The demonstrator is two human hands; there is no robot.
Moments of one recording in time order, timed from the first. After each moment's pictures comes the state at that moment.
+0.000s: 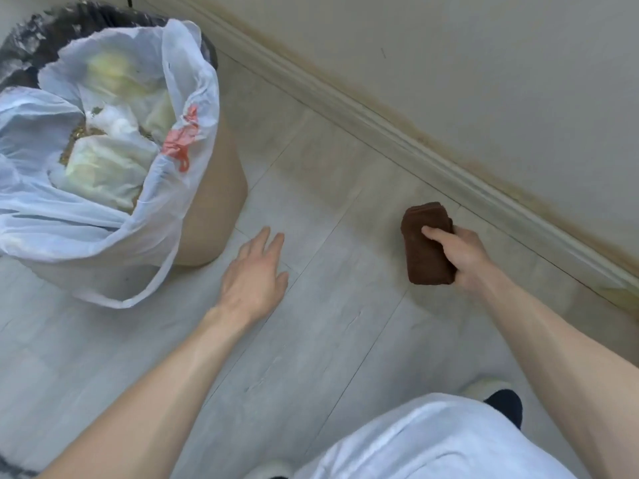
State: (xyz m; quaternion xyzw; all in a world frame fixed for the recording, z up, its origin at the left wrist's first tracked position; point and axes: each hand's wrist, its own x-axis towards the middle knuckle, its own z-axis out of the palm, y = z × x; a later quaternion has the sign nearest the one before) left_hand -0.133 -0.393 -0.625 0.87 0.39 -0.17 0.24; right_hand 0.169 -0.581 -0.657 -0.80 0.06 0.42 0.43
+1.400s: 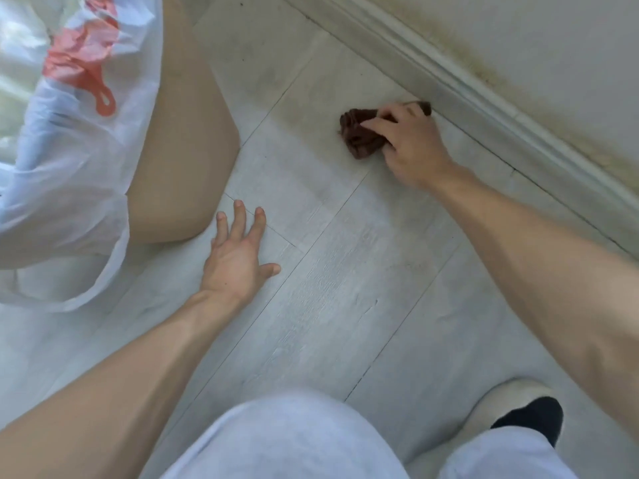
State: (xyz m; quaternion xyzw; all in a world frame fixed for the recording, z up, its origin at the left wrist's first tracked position) left_hand -0.154 -0.373 -0.714 0.82 0.45 -0.23 0.25; right_hand 0.183 -0.429 -0.726 -0.79 -0.58 0.16 0.07
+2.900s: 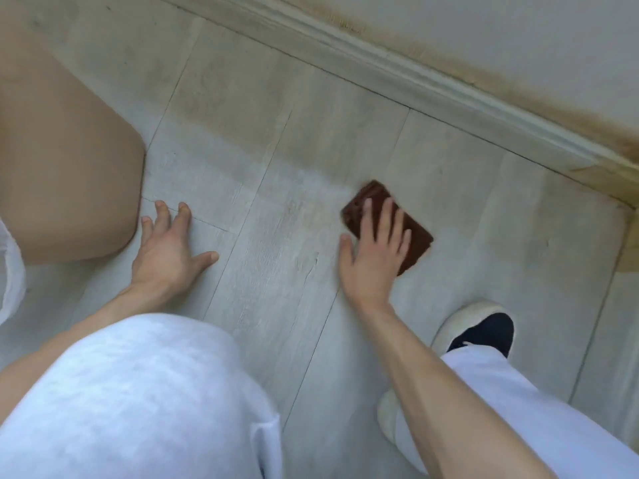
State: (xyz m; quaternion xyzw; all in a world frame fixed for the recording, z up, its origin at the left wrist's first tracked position) left_hand -0.151 -0.367 -0.717 0.84 0.43 -0.24 0.22; right_hand 0.015 -0.642 -0.757 -0.97 -0.18 0.09 0.13
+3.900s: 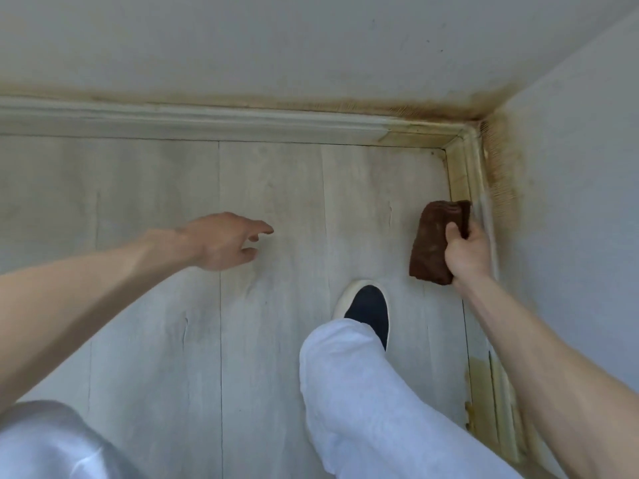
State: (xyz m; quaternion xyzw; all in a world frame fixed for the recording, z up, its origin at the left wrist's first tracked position) left_hand 0.135 -0.548 -0.661 0.89 -0.12 -0.41 0.17; right_hand 0.164 -0.955 -0.670 -0.82 0.33 0.09 0.45
